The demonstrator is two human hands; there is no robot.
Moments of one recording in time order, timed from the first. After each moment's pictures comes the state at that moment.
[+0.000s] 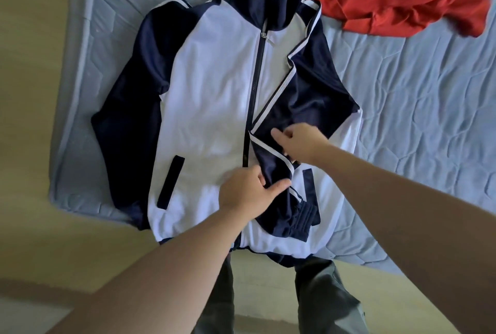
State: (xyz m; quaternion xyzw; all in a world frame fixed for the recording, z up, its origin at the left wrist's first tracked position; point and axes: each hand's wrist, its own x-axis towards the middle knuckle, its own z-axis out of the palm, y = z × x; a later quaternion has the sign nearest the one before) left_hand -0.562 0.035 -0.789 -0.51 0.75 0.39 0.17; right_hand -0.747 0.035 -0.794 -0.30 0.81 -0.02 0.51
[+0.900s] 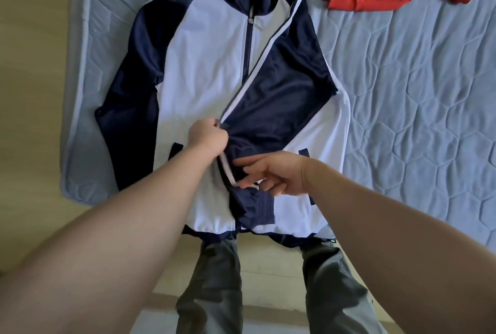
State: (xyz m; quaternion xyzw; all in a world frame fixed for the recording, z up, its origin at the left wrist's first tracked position) left_hand -0.559 -0.049 -0.794 -0.64 0.65 0.38 0.16; right_hand -0.684 0.089 -0.779 0.03 0.50 -0.19 0.85
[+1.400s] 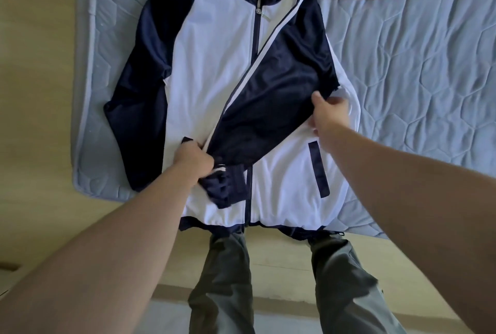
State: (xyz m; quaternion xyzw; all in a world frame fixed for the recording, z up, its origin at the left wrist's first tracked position) left_hand -0.494 -0.038 -0.783 -0.69 0.57 0.38 0.24; right_hand -0.747 0.070 -0.806 0.13 0.84 -0.37 0.38
